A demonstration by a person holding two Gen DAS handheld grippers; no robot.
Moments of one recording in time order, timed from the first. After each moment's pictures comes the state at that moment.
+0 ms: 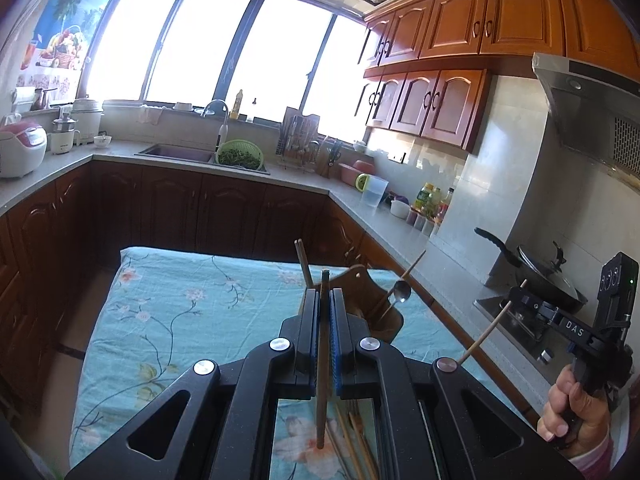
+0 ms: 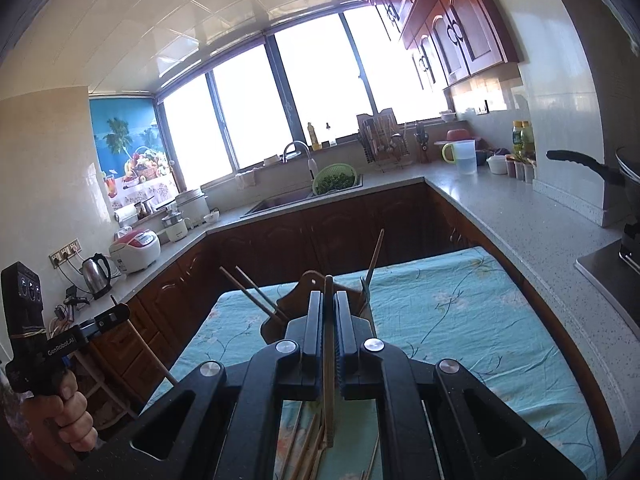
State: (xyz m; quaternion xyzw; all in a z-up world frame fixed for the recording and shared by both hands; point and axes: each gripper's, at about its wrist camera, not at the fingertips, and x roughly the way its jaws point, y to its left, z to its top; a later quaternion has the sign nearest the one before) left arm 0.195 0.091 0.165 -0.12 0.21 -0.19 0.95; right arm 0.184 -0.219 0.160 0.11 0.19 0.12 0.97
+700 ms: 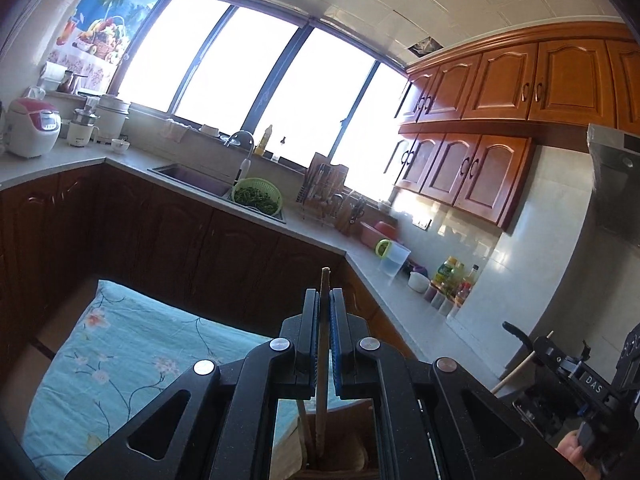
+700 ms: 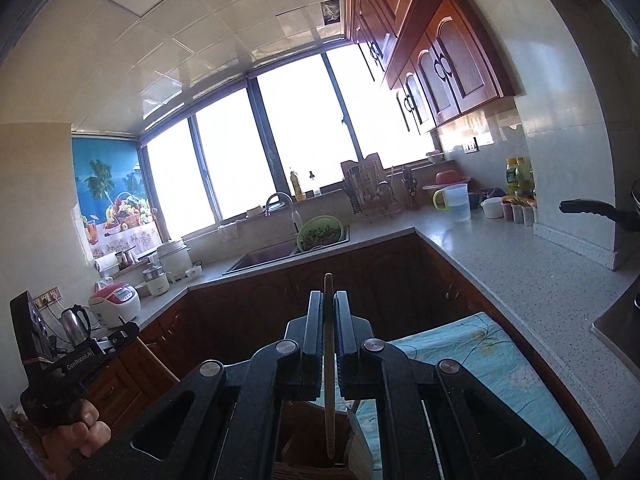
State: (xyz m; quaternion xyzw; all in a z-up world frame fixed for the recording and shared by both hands) left arm 0.334 0.055 0.120 -0.20 0.14 -0.13 0.96; right arm 0.283 -0.226 0.189 0.13 0.12 0.09 0.98
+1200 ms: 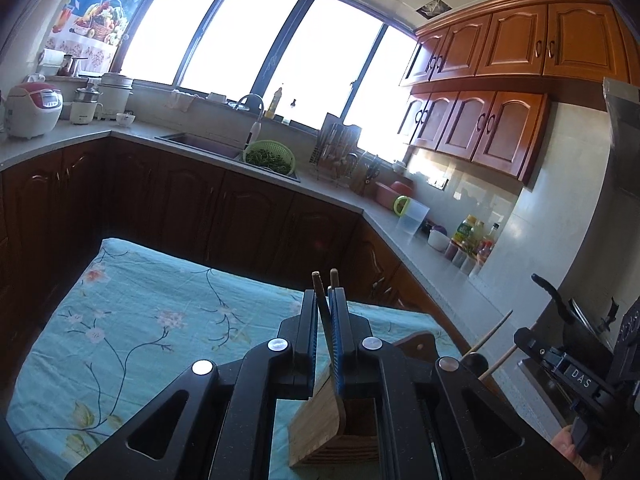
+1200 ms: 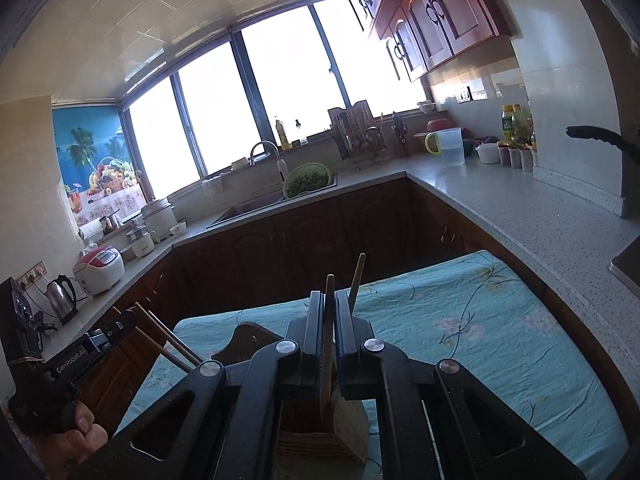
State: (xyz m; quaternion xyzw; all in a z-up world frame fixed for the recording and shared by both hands) left arm 0.367 0.019 0.062 -0.18 0.20 -0.13 0.96; right arm 0.317 -0.215 0.106 0.13 0.20 0.08 0.97
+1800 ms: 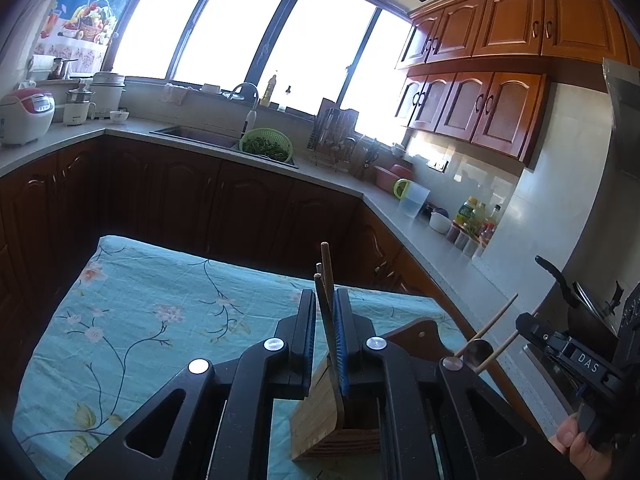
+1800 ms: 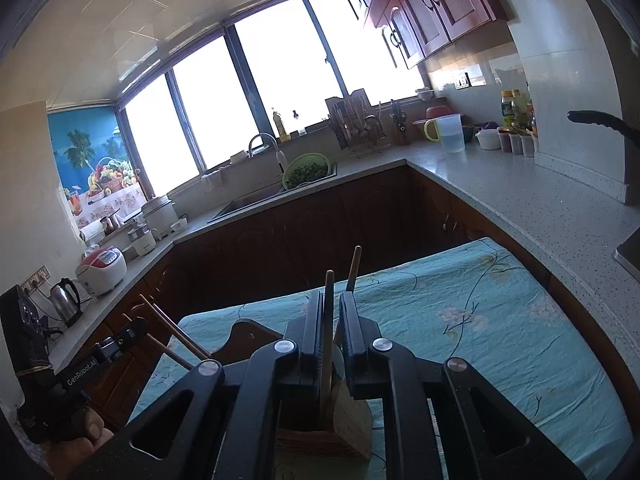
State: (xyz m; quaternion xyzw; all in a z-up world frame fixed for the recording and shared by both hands) left arm 0.379 0.025 0.083 -0.16 0.22 -0.13 0.95; right arm 0.323 -0.220 0.106 0.14 0.22 0.08 0.96
